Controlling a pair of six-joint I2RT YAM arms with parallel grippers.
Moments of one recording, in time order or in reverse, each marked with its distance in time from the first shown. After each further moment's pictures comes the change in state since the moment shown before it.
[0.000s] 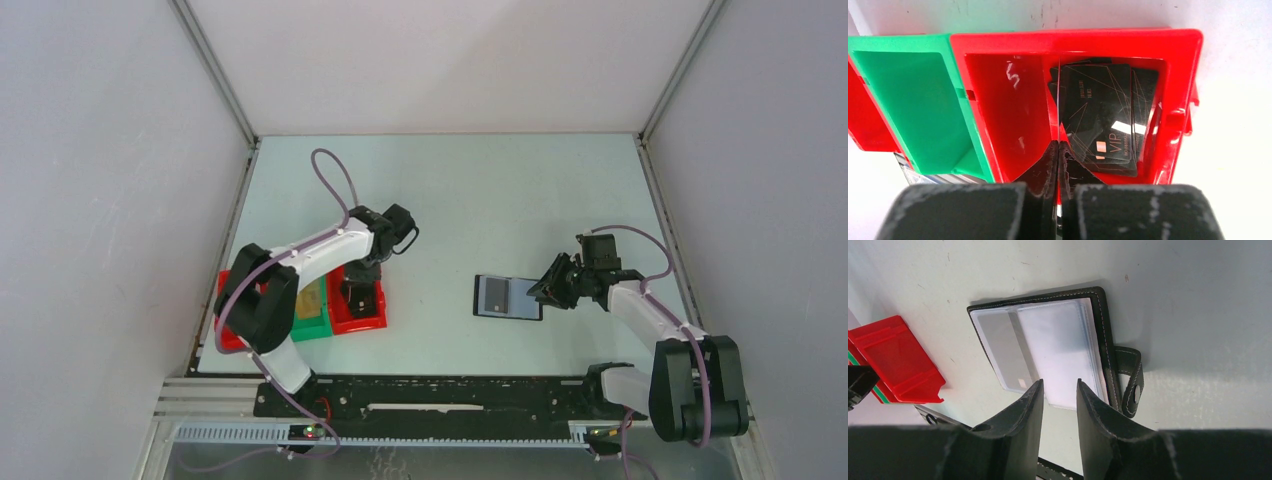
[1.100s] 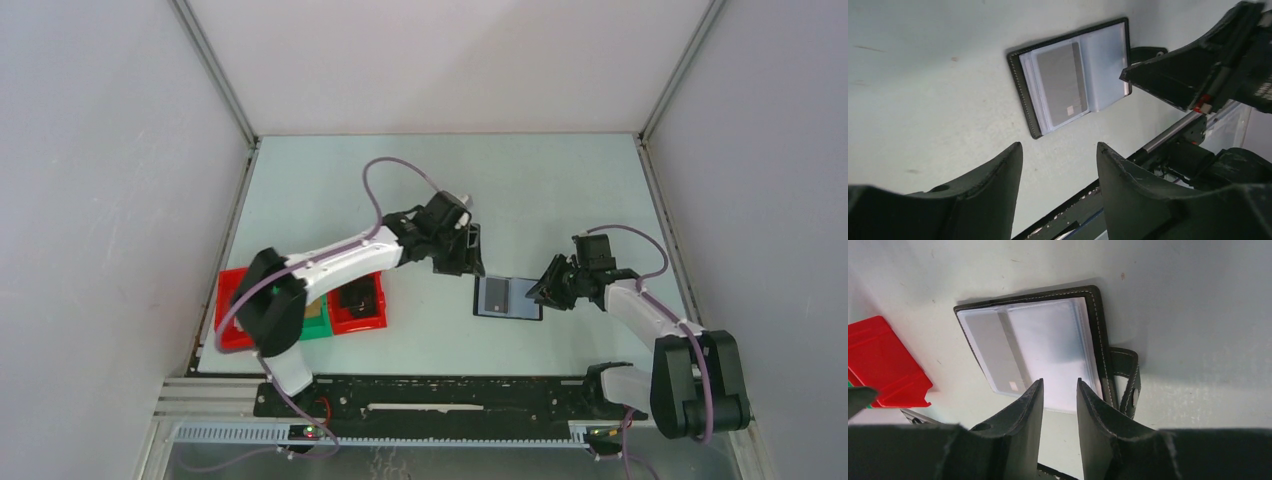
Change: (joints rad) left arm -0.224 -0.009 0.135 0.553 0.670 -0.056; right arm 0.040 0.008 0.000 0.001 0.045 0.002
